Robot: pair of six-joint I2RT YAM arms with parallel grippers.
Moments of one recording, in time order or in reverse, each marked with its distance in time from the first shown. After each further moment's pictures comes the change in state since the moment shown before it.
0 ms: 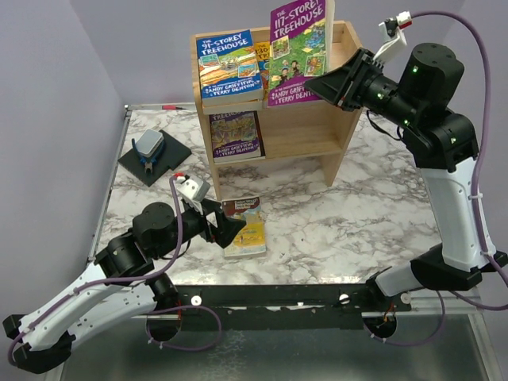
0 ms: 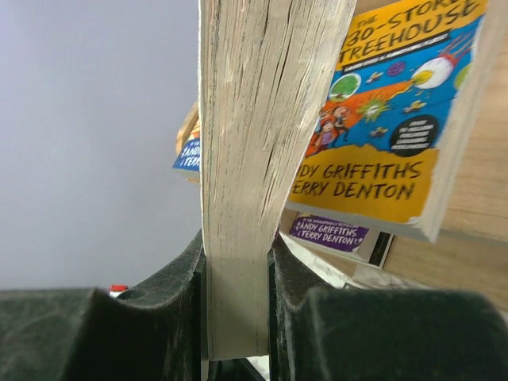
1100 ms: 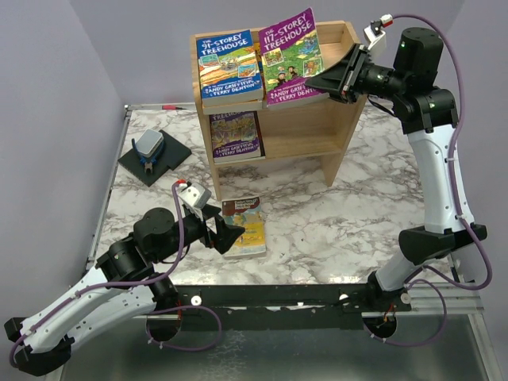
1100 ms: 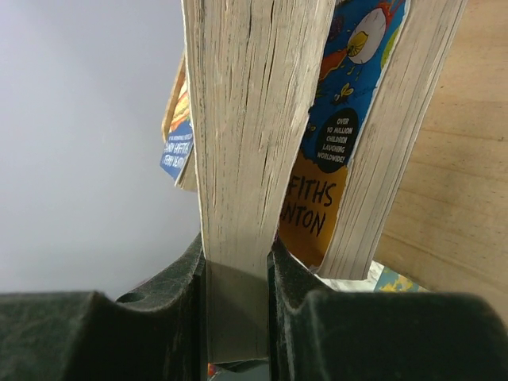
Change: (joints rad) left arm 0.000 -0.058 -0.082 0.006 0.043 0.036; right arm -0.268 0.181 0.018 0.006 -0.493 0.209
